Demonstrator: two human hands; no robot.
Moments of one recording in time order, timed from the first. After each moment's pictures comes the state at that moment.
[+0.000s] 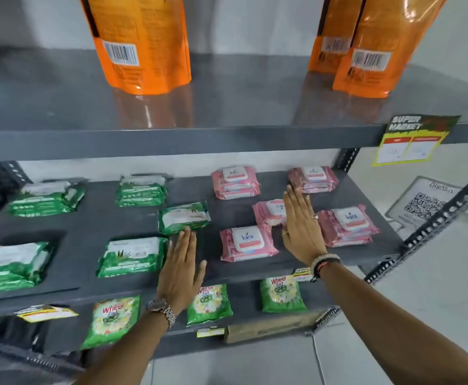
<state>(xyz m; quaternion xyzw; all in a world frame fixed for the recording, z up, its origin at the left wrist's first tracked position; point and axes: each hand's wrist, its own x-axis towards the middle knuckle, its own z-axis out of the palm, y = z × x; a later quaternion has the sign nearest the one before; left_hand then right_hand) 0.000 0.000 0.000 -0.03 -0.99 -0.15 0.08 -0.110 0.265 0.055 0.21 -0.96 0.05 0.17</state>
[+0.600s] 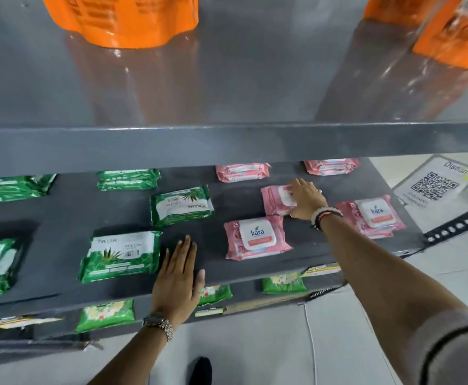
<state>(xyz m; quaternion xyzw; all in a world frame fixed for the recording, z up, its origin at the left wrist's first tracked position) -0.009 -0.020 -0.048 -0.01 -0.99 -0.15 0.02 -0.225 0.250 0.027 0.10 -0.99 0.06 -0.11</state>
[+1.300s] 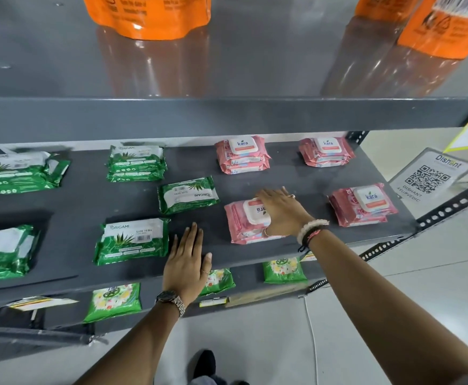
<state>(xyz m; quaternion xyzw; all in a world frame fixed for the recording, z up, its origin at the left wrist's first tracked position) -0.005 -0.020 -0.045 -0.02 -0.99 -0.16 0.04 -0.130 0.191 0.062 0.26 -0.95 0.04 -0.14</state>
